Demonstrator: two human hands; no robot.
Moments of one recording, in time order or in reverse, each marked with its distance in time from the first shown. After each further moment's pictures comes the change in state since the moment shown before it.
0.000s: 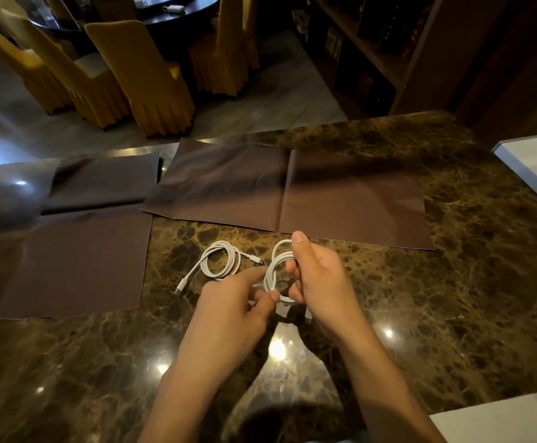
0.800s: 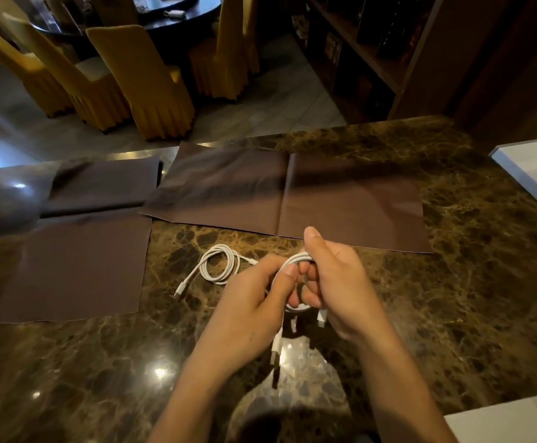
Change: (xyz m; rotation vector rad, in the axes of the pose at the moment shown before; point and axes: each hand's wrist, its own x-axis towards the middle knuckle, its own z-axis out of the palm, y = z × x) left_hand 0.012 0.010 0.013 -0.280 -0.042 0.223; right_hand -0.009 -0.027 -0.018 0.228 -0.097 0.019
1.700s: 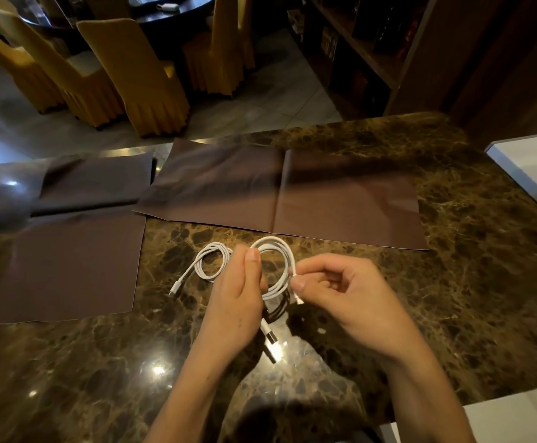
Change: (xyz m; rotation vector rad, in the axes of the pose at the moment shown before) left_hand 0.008 -0.025 0.006 -0.026 0.212 -0.141; right_hand -0.026 -0.004 -0.028 -0.288 -0.100 -0.123
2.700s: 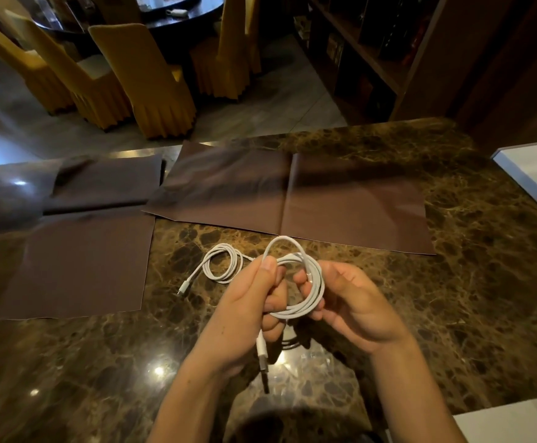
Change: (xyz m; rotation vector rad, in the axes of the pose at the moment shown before) left_hand -0.014 0.013 -0.013 -0.768 -0.367 -0.198; right_hand 0.020 0.041 0.004 0.649 -0.302 0.087
